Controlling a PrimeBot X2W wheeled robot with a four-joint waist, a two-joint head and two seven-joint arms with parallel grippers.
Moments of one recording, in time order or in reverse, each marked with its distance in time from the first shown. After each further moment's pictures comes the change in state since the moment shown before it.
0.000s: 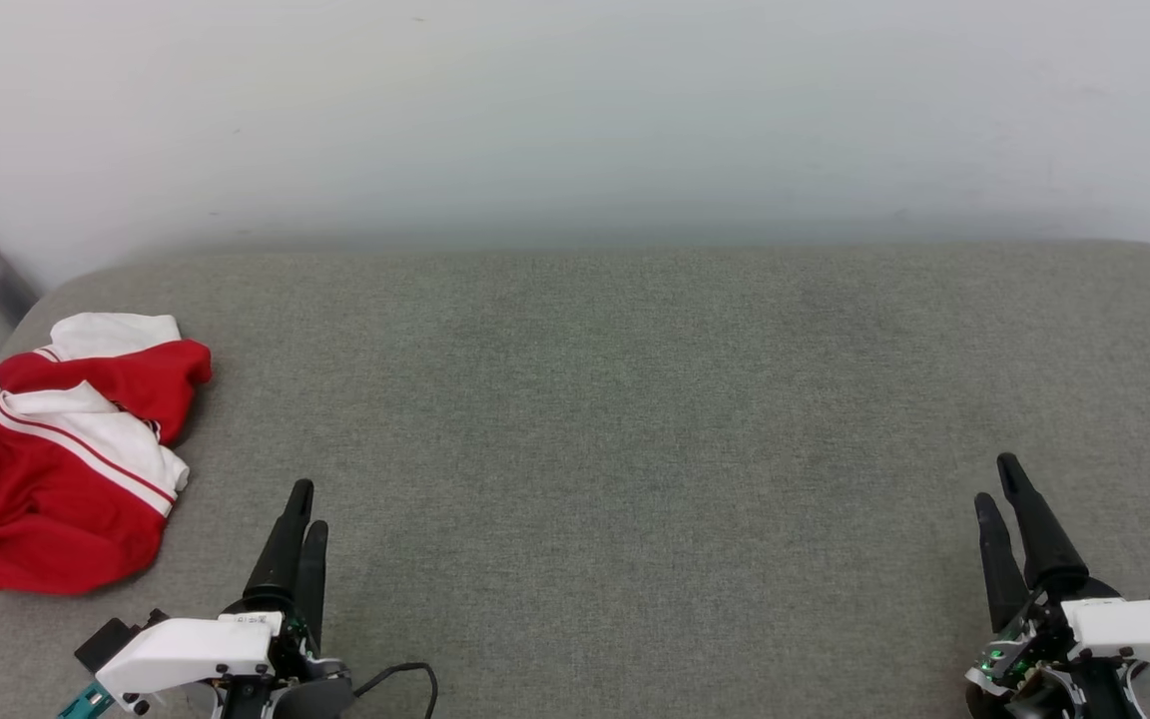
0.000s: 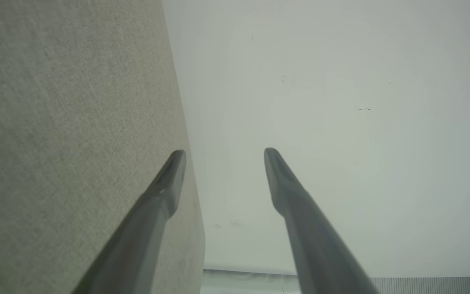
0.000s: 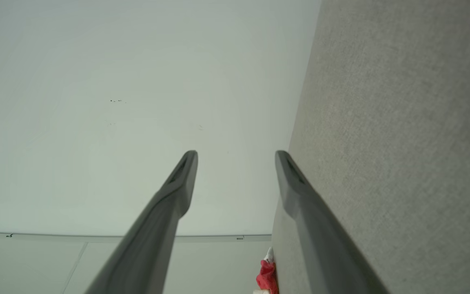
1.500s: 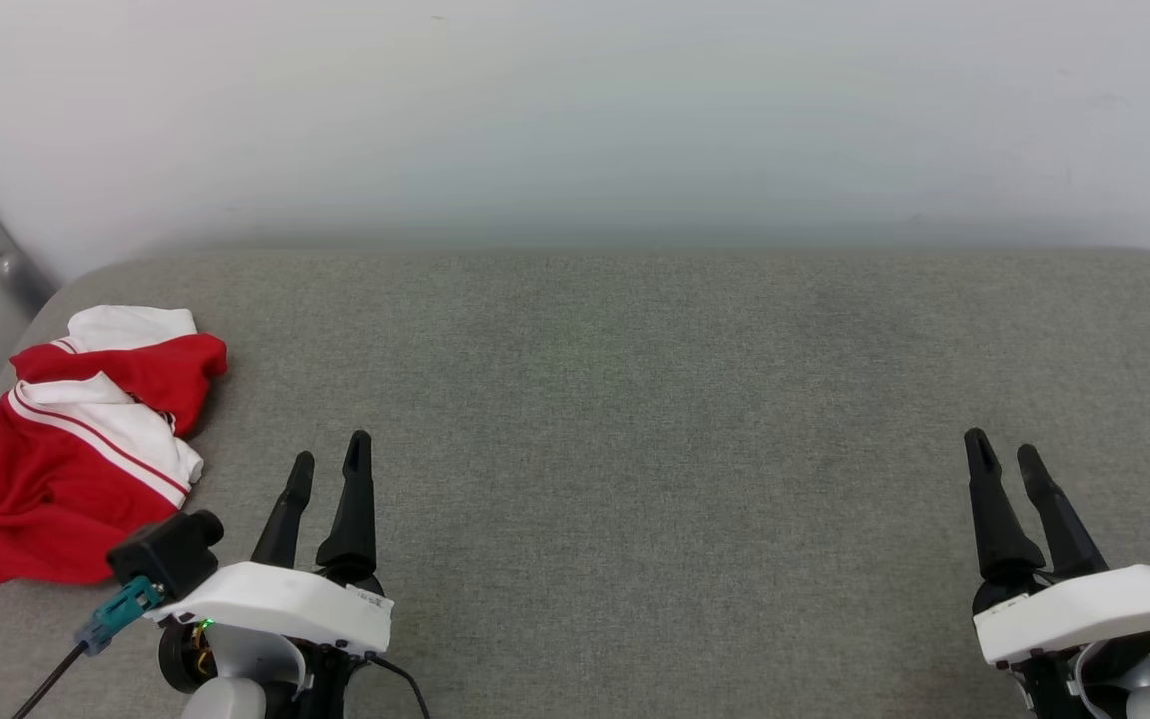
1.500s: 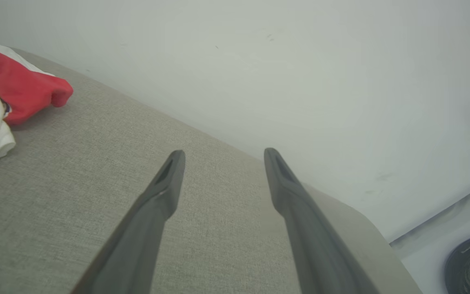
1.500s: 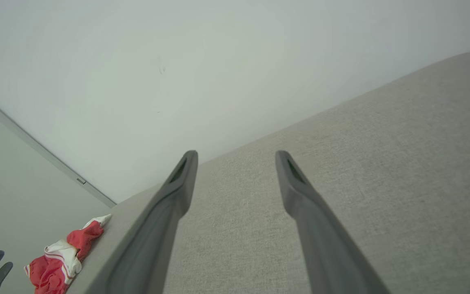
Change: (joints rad) left arm -0.030 0.036 -0.123 -0.102 0.904 0.055 -0.171; right arm 0.026 -0.003 0.021 -0.169 -0.977 0.000 -0.100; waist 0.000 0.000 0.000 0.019
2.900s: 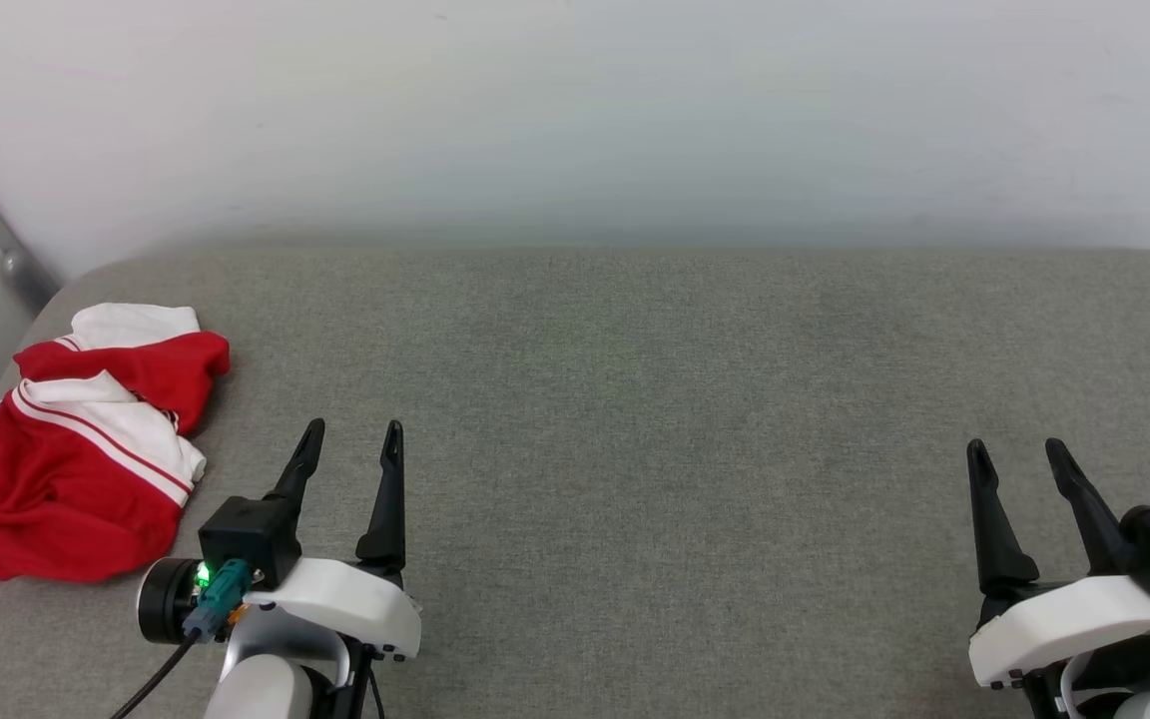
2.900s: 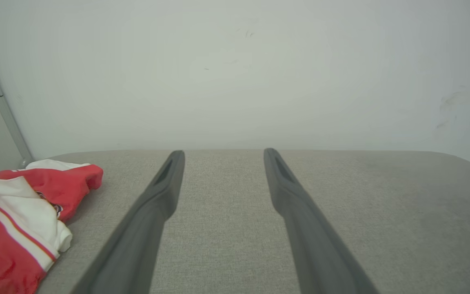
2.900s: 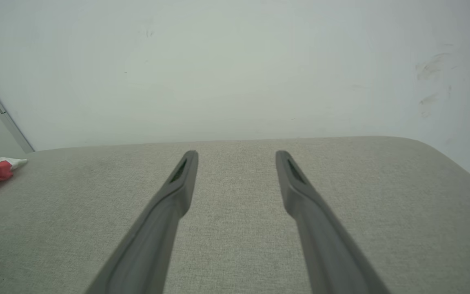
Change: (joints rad) left arm -0.049 0.060 -0.101 0.049 0.427 0.067 -0.106; right arm 0.027 0.002 -0.022 -0.068 -0.459 0.000 -0.015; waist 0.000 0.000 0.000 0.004
